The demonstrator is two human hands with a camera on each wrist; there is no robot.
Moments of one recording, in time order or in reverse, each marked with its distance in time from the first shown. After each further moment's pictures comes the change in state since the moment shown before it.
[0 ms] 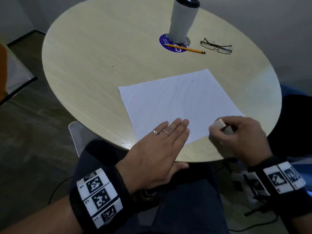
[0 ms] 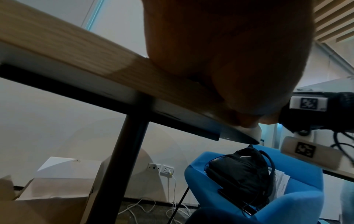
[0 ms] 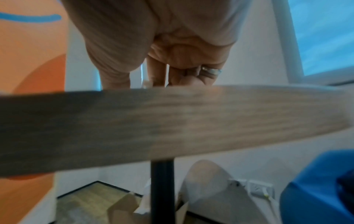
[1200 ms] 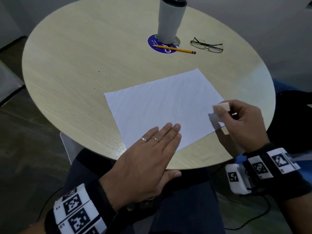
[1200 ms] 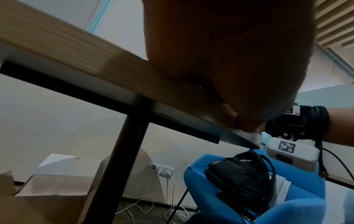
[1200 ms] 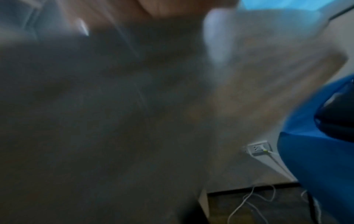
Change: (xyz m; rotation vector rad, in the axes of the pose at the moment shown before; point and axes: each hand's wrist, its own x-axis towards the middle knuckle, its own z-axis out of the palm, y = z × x) left_hand -0.001 0.000 -0.007 -0.066 -0.024 -0.019; right_hand 0.037 0.019 -0.001 0.431 0.099 0.079
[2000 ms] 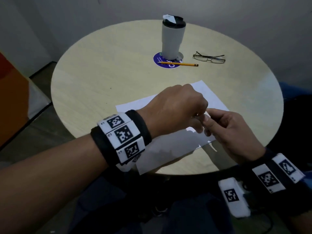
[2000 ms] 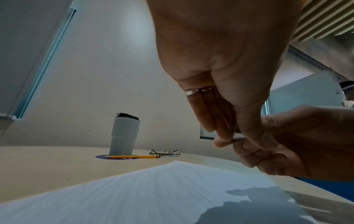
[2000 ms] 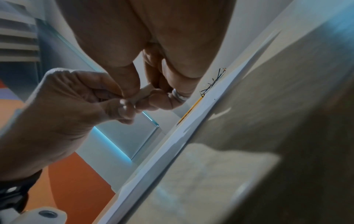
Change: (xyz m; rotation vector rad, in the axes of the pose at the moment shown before) left_hand 0.114 -0.023 -0.101 -0.144 0.160 0.067; right_hand -0.012 -0.036 0.012 0.377 -0.396 -0.118
